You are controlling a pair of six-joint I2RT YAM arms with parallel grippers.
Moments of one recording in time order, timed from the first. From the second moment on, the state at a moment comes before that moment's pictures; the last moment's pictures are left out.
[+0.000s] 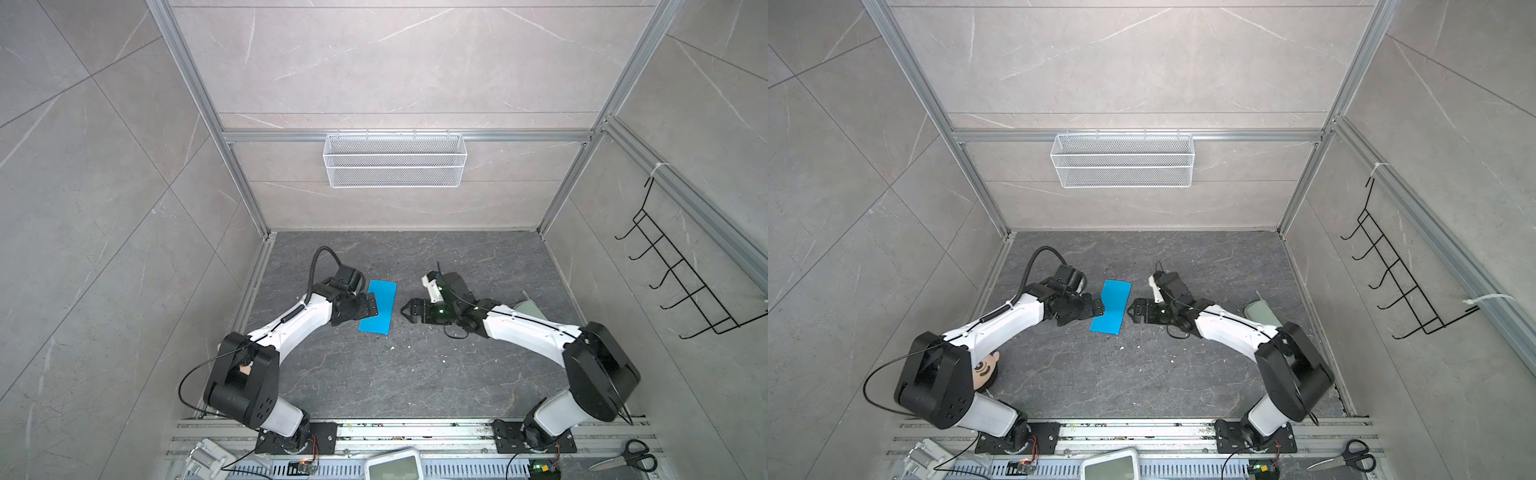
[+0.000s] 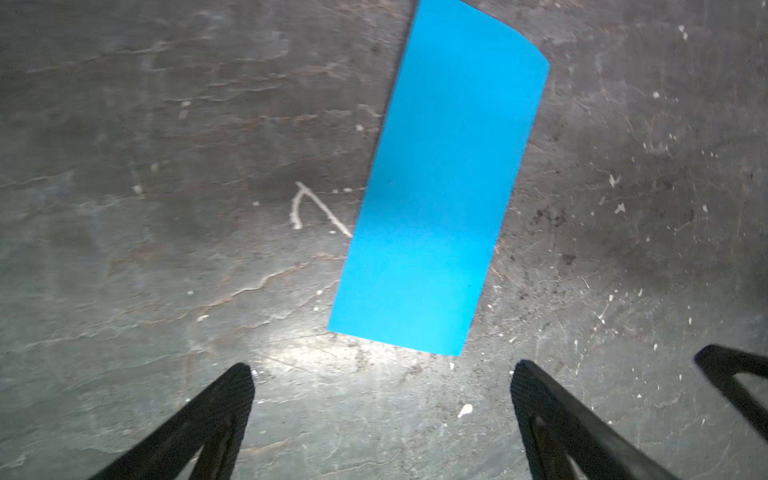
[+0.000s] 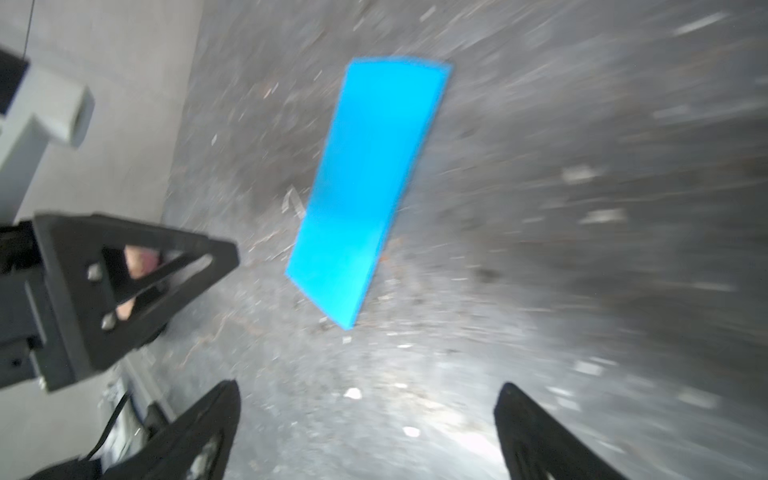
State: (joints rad) left arm -0.42 1.47 0.98 -0.62 0.06 -0.60; right arm 0.69 1.64 0.99 -0.12 -0.29 0.64
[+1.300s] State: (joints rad) left arm -0.23 1.36 0.81 -0.49 0.31 -0.69; right arm 0.74 1.85 1.12 -0.28 -0.36 0.63
